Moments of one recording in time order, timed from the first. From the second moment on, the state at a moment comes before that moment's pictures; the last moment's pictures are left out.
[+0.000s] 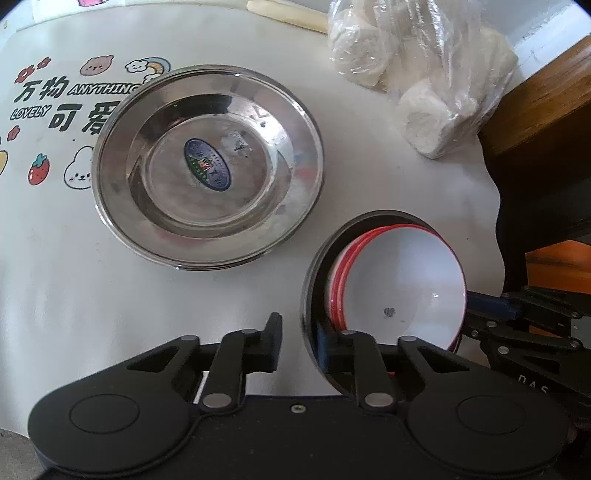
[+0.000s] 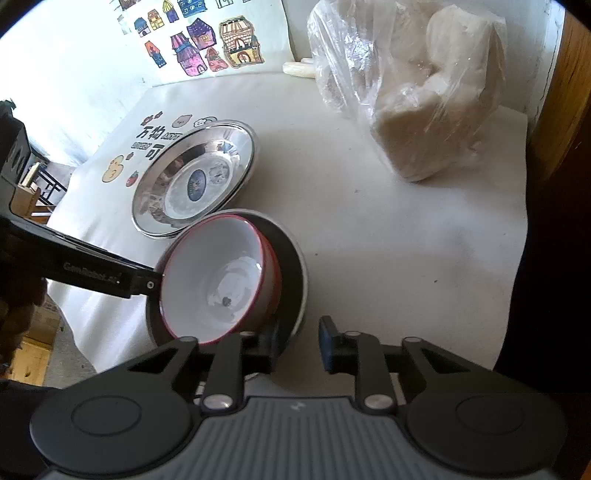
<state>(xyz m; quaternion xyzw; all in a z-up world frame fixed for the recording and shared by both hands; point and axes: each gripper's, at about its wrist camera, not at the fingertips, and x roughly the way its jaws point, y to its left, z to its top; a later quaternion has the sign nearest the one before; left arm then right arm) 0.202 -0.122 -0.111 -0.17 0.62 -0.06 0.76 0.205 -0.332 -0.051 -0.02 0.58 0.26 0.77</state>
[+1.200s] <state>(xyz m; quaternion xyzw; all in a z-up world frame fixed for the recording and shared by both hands) 0.206 -0.122 -0.113 -0.19 0.63 -0.05 0.75 0.227 -0.339 -0.061 0.06 0.65 0.24 0.72</state>
